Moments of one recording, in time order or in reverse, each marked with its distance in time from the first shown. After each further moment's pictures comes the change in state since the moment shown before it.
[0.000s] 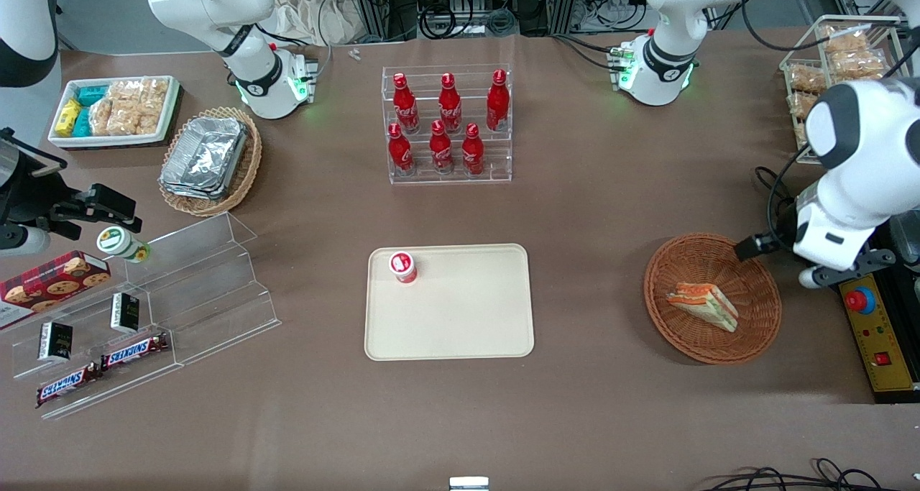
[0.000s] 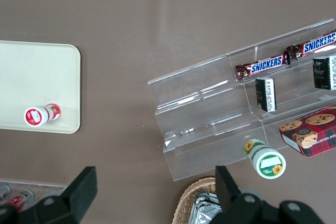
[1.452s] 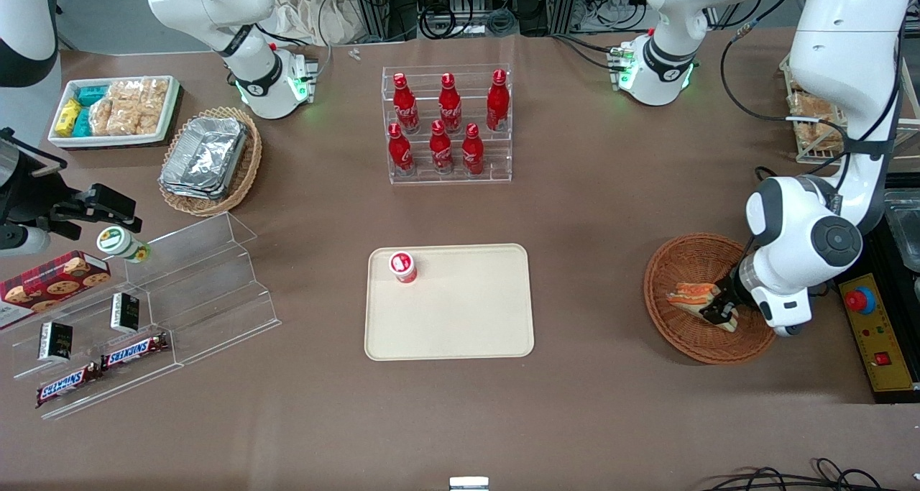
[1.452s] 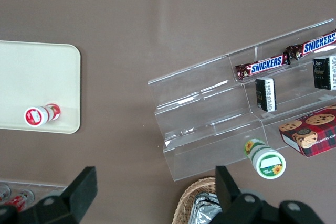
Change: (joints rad) arm -0.001 0.316 -0.002 0.020 0.032 0.297 -0.578
